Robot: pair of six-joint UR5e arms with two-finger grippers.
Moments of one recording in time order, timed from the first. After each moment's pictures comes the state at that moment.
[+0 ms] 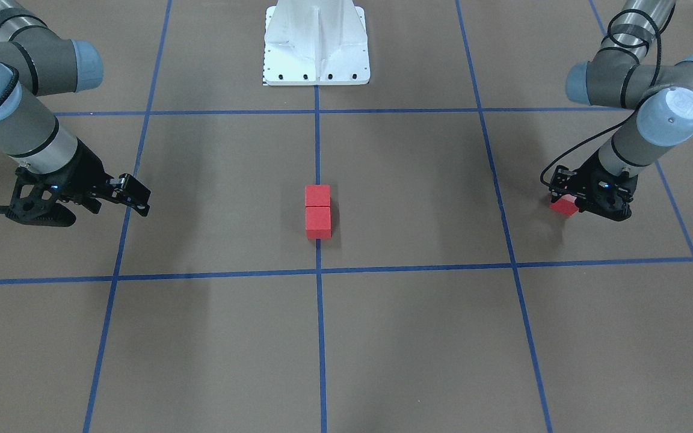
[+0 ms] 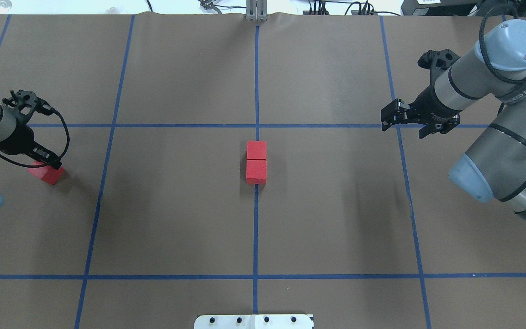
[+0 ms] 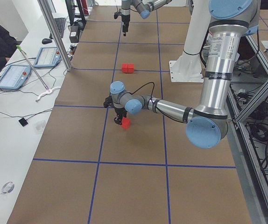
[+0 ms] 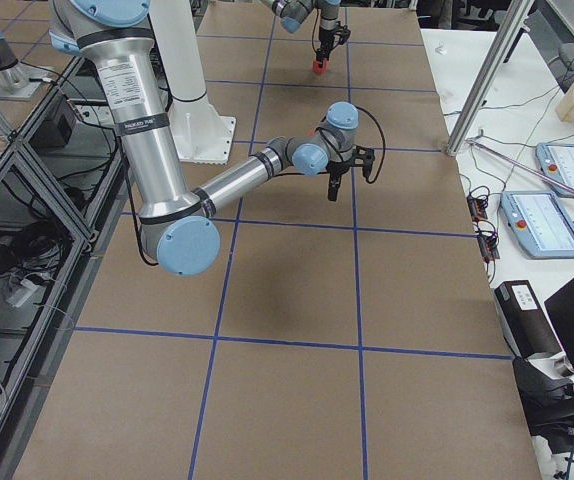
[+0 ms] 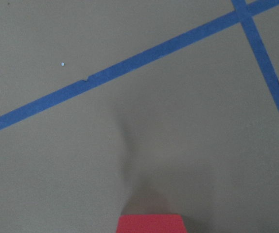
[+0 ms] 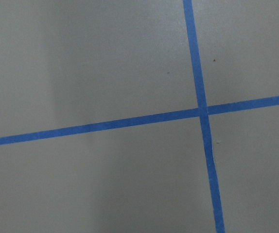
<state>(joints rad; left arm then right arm) -0.92 -1.69 -1.63 -1.92 -2.17 -0.38 0.90 -1.27 1.78 -1.37 2.19 1.08</state>
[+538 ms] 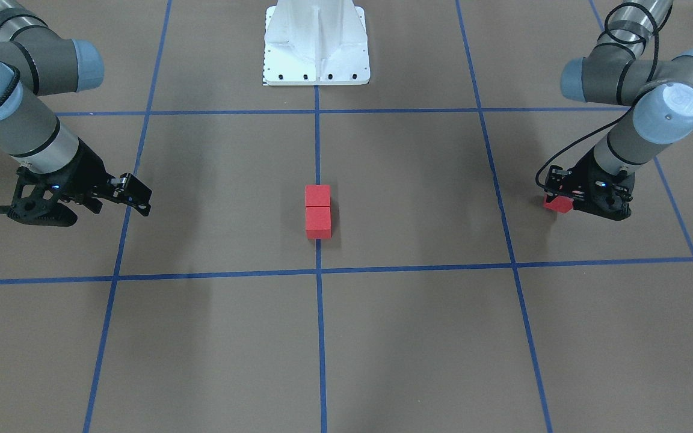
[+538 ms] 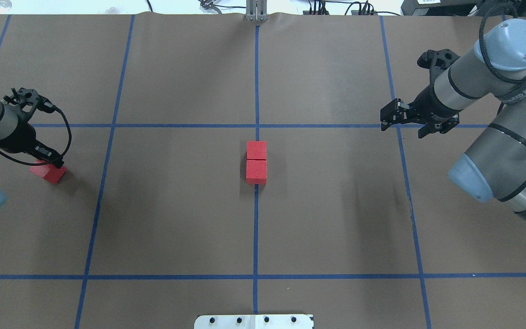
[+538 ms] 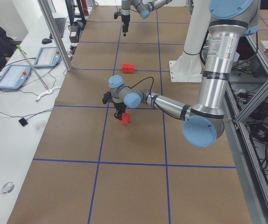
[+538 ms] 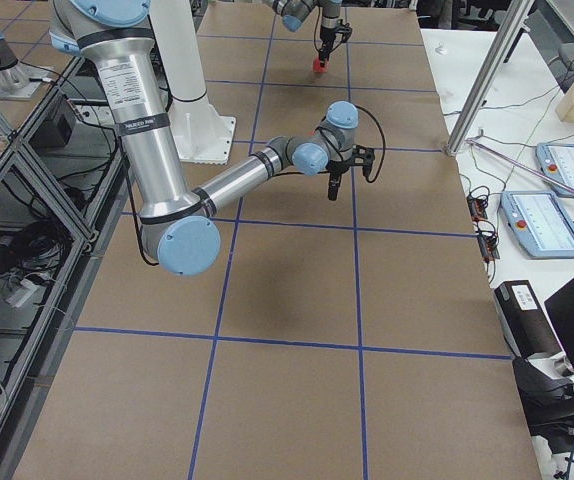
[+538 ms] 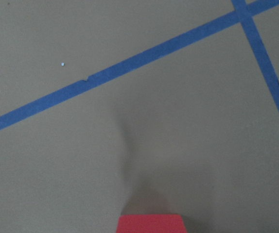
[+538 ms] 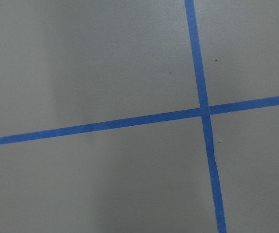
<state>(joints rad) -0.93 -1.75 -1.70 -1.77 -2.18 -0.56 0.90 -1.27 1.78 -1.37 2.19 1.08</state>
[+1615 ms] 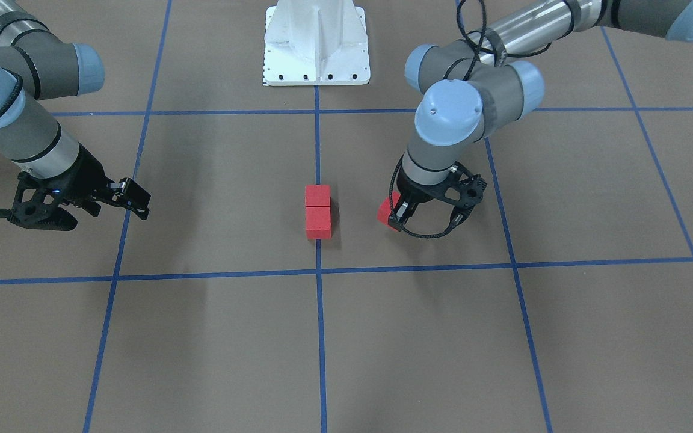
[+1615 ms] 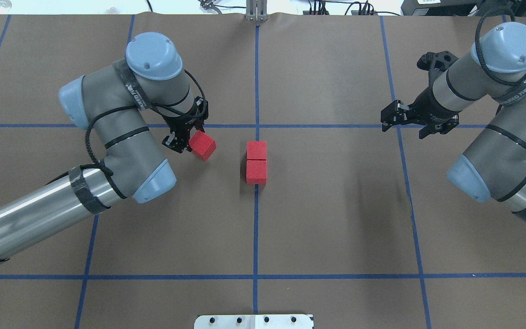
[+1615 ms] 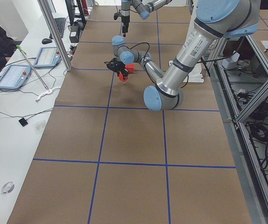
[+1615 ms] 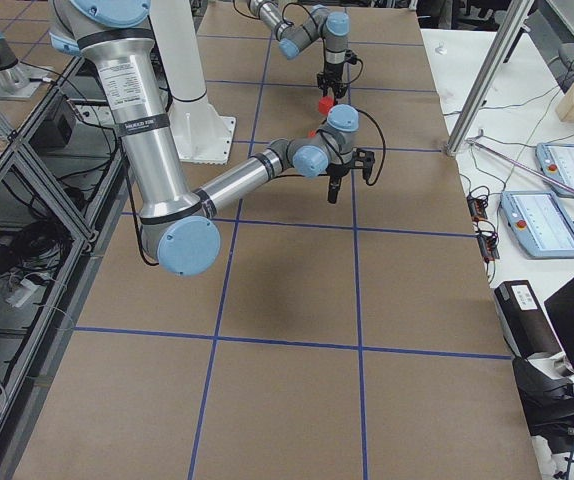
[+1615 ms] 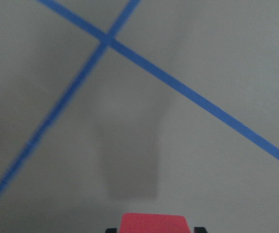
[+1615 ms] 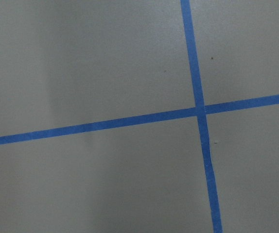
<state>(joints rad) -0.69 -2.33 -1.46 -1.60 -2.04 -2.13 0.89 -1.27 1.76 -1.37 2.17 1.08</state>
